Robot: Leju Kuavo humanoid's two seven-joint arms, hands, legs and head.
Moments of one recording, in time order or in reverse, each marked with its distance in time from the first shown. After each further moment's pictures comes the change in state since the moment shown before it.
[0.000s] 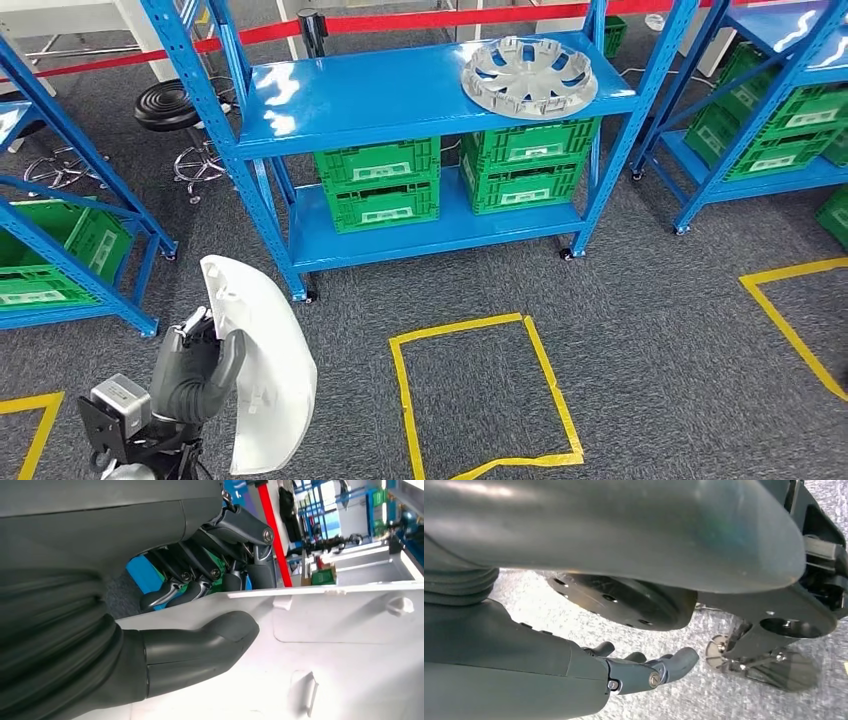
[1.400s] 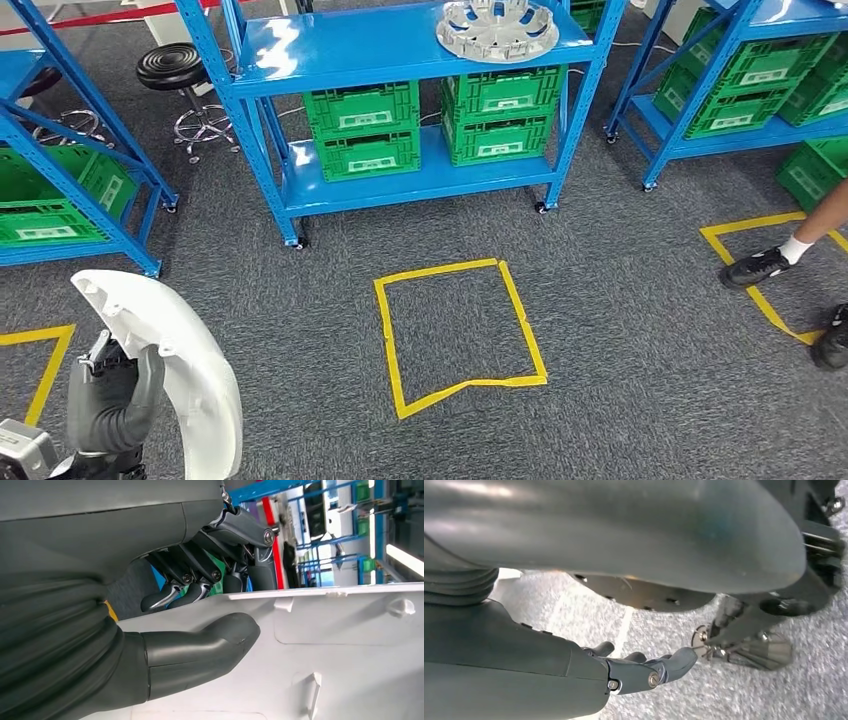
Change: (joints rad) left arm 0.132 0.009 0.166 -0.135 0.087 0.045 -0.036; right arm 0.018 -0.018 -0.020 0.001 0.006 -0.022 0.040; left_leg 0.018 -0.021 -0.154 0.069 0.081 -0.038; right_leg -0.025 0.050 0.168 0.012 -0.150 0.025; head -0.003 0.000
